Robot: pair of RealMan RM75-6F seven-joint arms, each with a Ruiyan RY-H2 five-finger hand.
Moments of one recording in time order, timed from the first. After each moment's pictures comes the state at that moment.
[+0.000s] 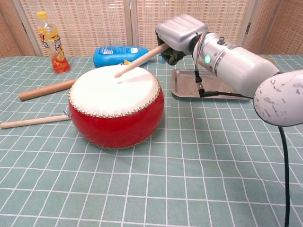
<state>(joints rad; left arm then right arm) -0.04 -1.24 0.06 -1.35 1.62 1.54 -0.21 1.06 -1.78 0.27 -1.13 -1.04 1.01 -0.70</state>
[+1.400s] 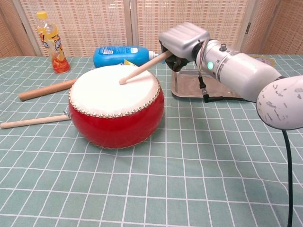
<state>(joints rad) -0.04 -1.25 0.06 -1.35 1.62 1.53 -0.21 1.04 -1.79 0.28 -1.11 -1.05 0.98 -0.71</state>
